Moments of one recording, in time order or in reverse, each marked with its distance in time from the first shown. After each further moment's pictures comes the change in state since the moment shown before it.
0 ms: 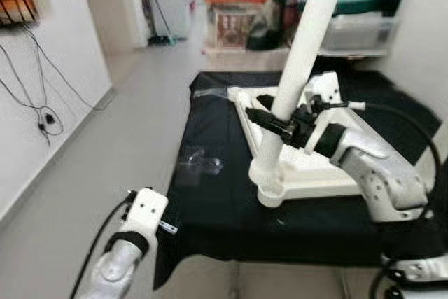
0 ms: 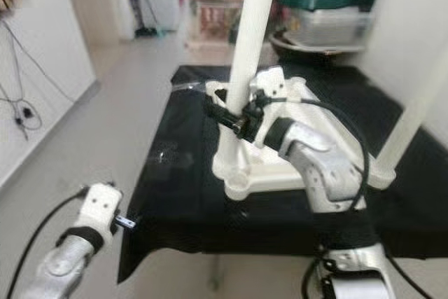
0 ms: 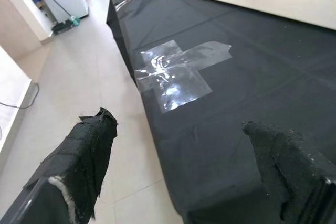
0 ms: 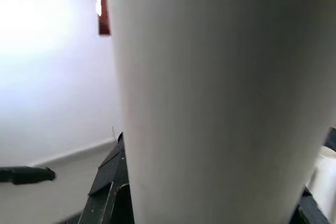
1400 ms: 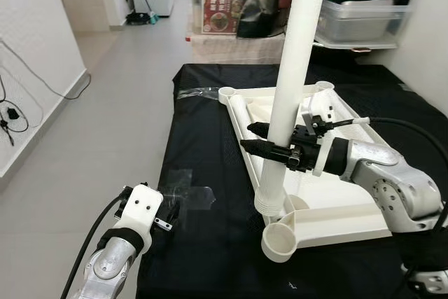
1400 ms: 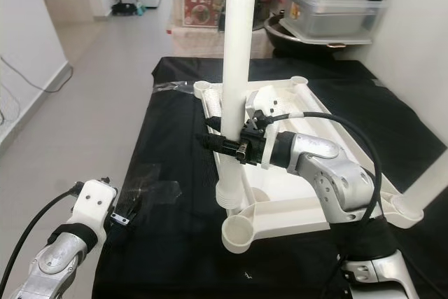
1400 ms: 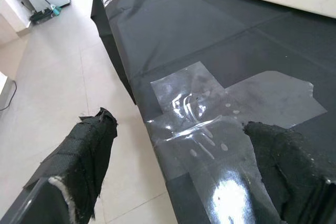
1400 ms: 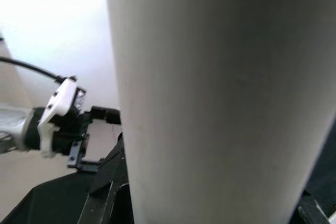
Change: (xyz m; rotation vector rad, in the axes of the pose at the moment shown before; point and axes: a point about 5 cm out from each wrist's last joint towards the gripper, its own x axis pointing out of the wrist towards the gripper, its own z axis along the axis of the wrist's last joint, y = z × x) left arm -0.001 0.001 0.006 0.011 -0.006 -0.009; right arm -0.022 0.020 -0.004 0.052 0.139 0.310
